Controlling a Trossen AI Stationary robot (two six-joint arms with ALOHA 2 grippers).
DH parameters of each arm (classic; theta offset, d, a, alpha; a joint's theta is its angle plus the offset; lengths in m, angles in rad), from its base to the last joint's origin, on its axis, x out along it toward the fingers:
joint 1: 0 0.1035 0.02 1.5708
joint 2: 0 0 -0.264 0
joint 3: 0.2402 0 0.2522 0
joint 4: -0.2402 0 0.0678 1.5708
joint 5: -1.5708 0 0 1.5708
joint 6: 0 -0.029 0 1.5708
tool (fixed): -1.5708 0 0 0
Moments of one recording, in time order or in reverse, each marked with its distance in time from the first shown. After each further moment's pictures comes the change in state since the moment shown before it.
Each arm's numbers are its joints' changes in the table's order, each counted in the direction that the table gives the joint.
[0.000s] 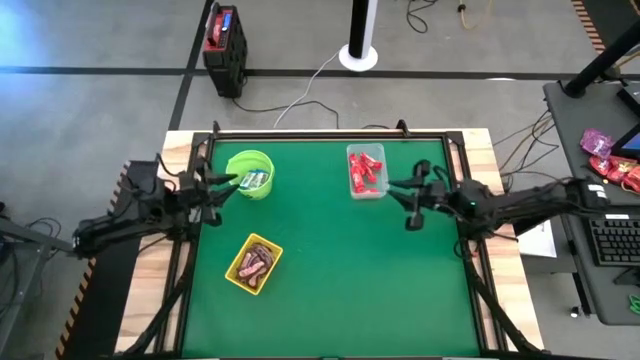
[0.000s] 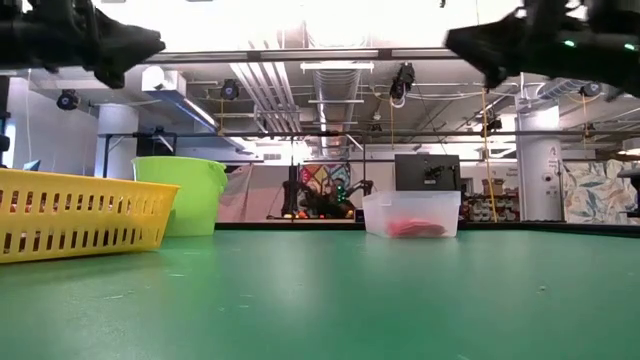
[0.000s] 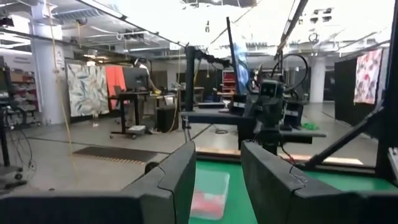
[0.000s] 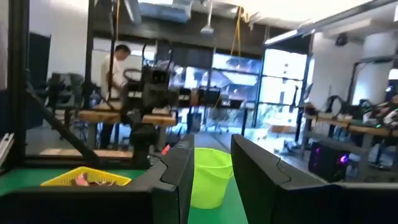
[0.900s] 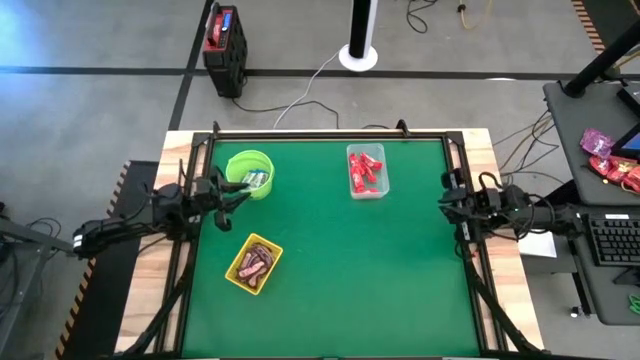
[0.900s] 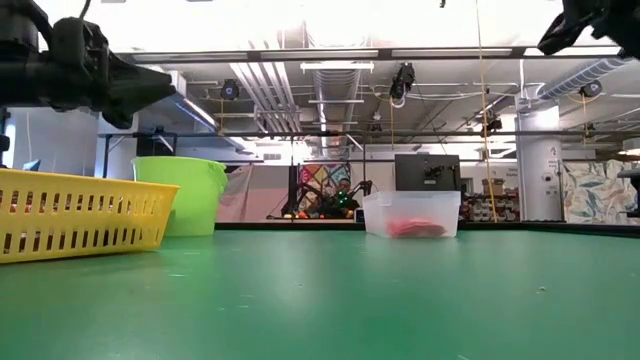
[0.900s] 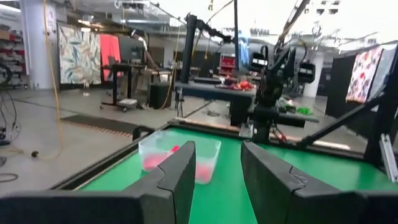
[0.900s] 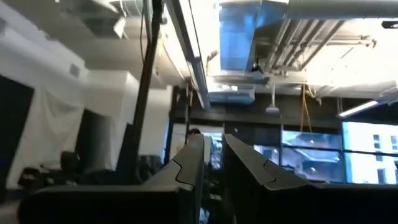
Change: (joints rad) left arm 0.001 0.020 -0.188 0.094 0.002 0.115; right arm 0.064 0.898 -0.166 -0.359 -0.253 -0.150
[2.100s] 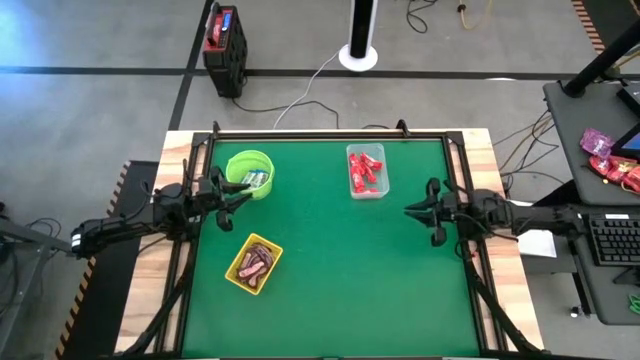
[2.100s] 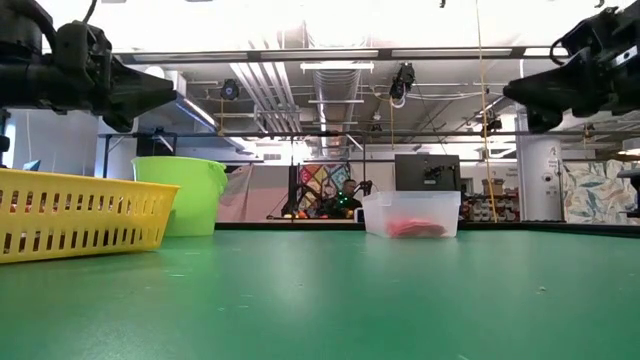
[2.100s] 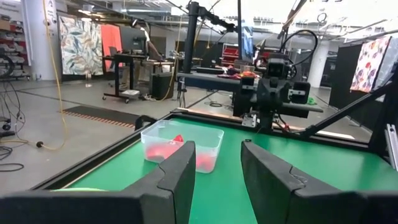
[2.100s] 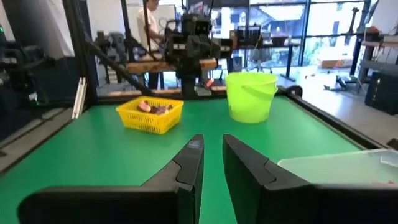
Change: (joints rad) left arm 0.000 -0.031 0.001 -0.018 -0.008 -0.004; right arm -0.014 0.003 0.000 -0.613 0.164 -0.030
